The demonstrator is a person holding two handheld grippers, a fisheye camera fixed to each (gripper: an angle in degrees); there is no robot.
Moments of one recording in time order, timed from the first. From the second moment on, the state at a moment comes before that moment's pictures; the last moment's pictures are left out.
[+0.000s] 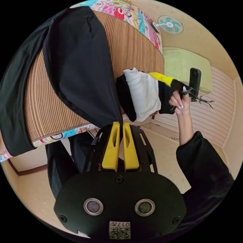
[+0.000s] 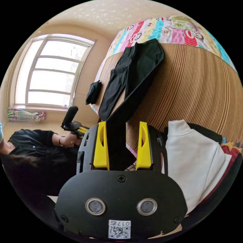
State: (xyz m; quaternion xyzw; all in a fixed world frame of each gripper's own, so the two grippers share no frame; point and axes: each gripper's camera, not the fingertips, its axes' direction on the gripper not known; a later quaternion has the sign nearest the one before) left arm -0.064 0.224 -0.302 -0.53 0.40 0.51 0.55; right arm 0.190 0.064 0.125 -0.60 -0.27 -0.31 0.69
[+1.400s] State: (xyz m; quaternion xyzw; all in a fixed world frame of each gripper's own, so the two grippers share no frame) left arm -0.312 -0.031 -0.030 -0.43 0.41 0.34 0.73; right arm 0.035 0.504 0.142 -0.63 -0.25 -0.20 0.71
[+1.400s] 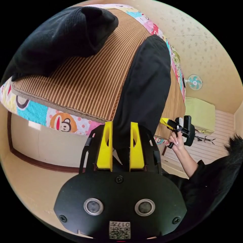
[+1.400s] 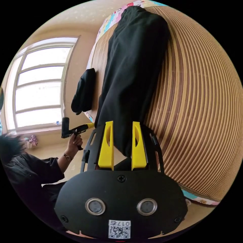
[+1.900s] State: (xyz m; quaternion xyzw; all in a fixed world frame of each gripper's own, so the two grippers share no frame) left arm -0.340 -0.011 -0.077 -0.43 0.42 0.41 0.69; right arm 0.125 0.476 0.113 -0.61 -0.28 -0.11 0.73
